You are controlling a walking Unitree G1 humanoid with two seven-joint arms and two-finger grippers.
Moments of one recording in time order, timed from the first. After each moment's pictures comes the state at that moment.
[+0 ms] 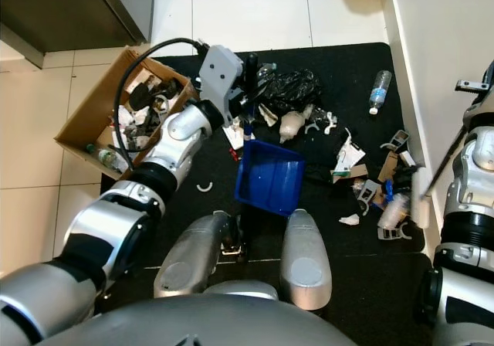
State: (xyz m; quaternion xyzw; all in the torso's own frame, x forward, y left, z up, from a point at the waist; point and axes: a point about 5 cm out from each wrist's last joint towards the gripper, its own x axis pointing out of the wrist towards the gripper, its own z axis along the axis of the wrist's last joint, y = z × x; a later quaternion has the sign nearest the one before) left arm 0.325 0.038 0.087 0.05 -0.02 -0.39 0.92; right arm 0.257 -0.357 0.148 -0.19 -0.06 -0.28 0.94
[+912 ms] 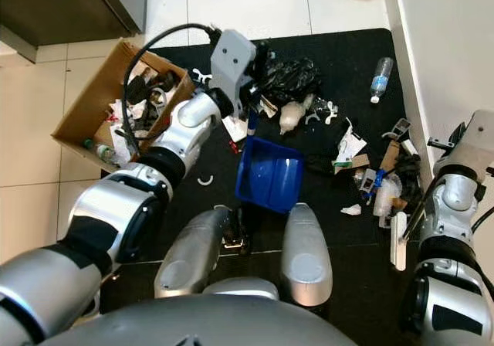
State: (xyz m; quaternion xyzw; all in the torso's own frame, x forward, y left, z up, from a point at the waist) left arm 0.340 0.027 0.105 0.06 -0.03 -0.38 0.92; right arm 0.235 -0.348 0.059 -0.11 0.06 -0.29 0.95
